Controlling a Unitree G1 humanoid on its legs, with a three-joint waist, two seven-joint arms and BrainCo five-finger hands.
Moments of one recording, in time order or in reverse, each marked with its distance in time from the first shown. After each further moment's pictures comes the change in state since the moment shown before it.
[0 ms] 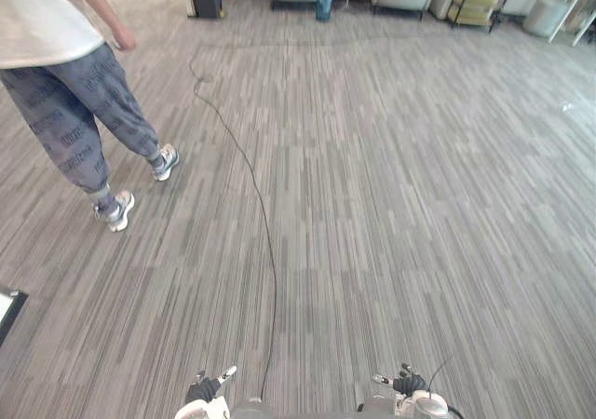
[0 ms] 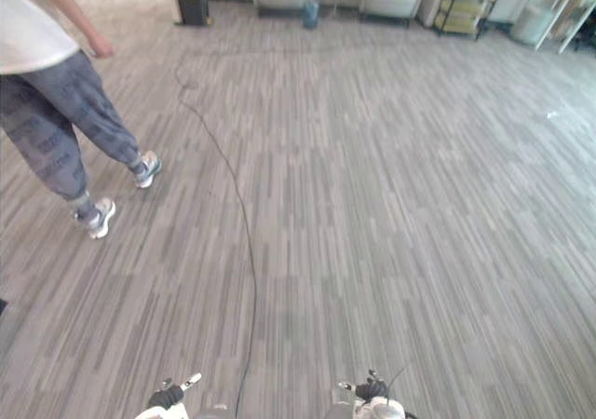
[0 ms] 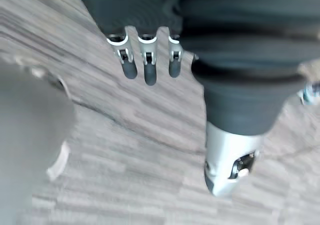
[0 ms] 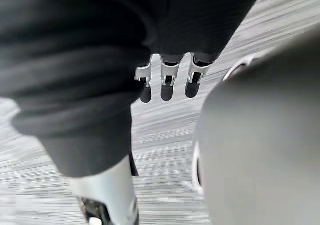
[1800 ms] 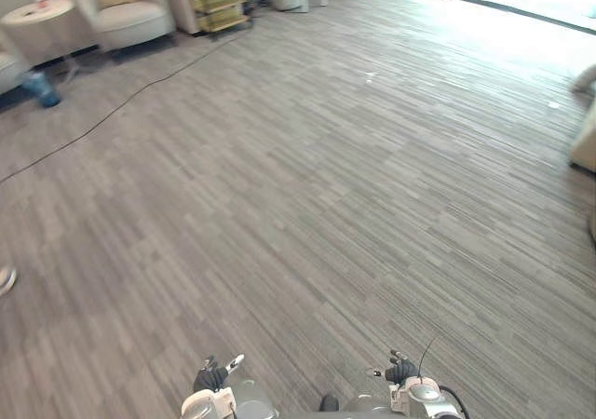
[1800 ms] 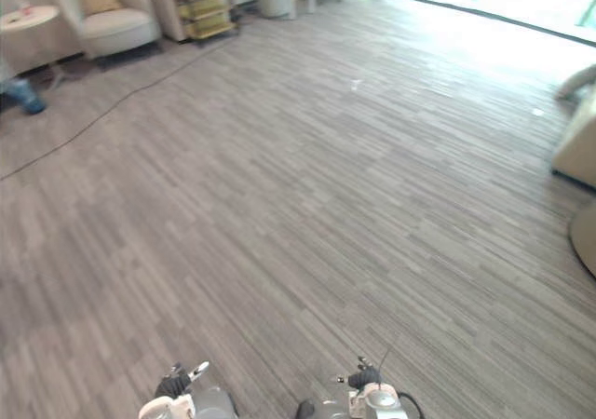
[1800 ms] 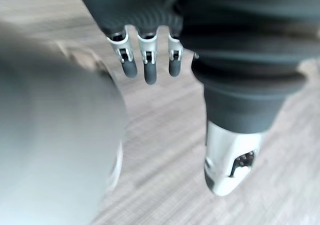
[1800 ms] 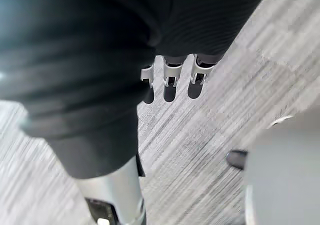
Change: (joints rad) left arm 0.002 -0.014 0.047 -0.066 -0.021 -0.042 -0.015; right arm -0.046 0.005 0.119 0.069 -0.024 0.024 0.006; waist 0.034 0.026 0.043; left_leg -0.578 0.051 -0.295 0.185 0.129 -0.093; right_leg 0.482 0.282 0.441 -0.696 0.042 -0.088
